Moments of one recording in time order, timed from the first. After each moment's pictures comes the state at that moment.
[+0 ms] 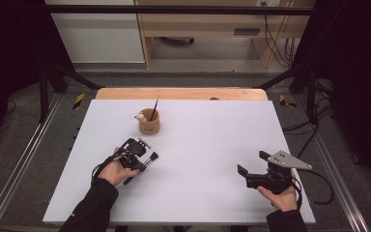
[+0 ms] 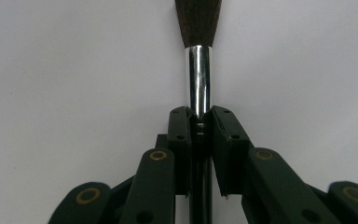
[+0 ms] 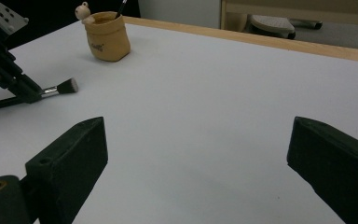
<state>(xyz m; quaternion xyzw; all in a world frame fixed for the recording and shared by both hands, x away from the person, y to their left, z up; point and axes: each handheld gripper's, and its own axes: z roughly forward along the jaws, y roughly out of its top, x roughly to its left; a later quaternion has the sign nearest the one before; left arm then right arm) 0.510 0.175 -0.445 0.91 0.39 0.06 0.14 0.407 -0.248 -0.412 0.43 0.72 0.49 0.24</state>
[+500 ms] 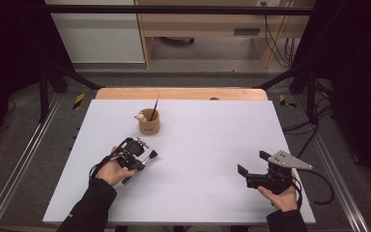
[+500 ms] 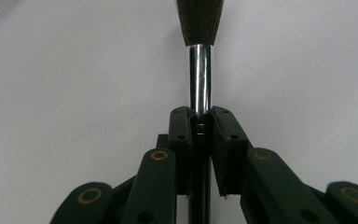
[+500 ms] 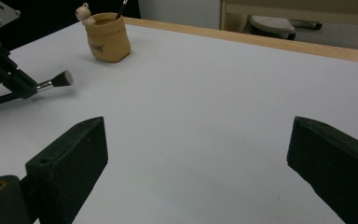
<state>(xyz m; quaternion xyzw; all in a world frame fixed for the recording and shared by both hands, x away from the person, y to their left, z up) 0.506 0.181 -0.434 0.91 0.37 0.07 0.15 0.407 -0.248 -0.412 0.43 0.72 0.49 0.24</state>
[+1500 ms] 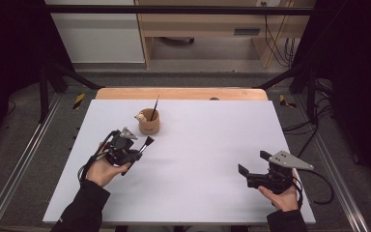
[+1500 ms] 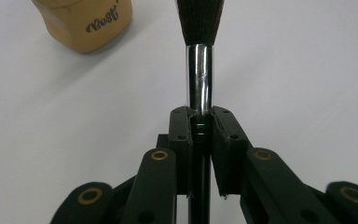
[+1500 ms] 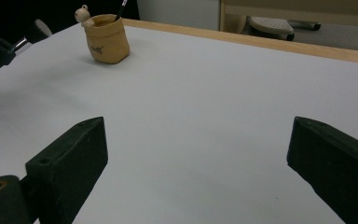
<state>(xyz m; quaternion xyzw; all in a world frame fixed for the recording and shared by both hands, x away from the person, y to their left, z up) 0.487 0.201 -0.389 0.87 0.38 0.13 0.28 0.407 -0.249 -0.411 0.43 0.72 0.49 0.24</state>
